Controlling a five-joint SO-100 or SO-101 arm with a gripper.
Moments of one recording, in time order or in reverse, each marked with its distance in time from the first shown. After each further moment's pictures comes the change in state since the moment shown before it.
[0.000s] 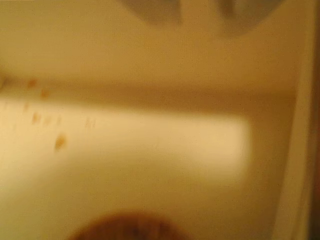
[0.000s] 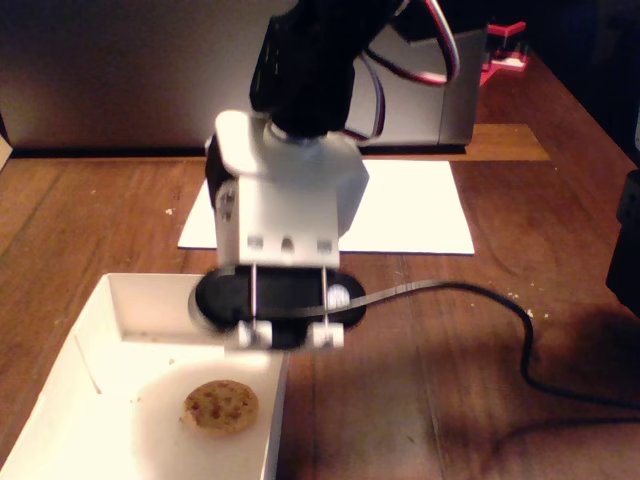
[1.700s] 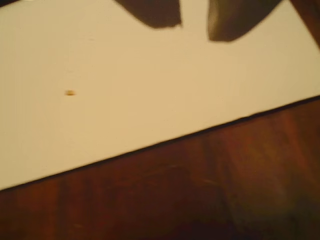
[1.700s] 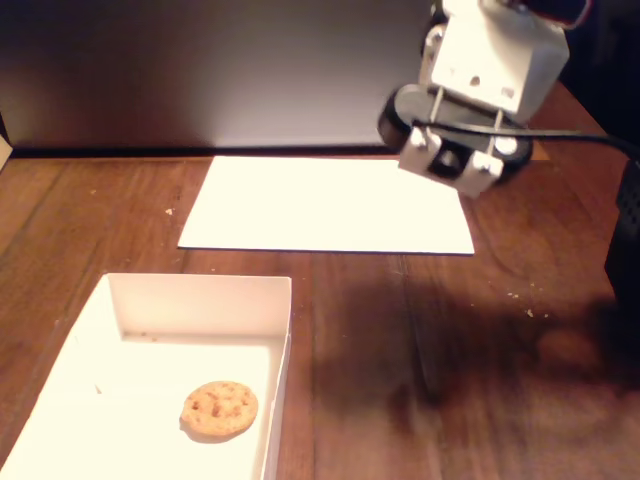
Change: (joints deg) arm 19.6 53.3 39.1 13.2 5.1
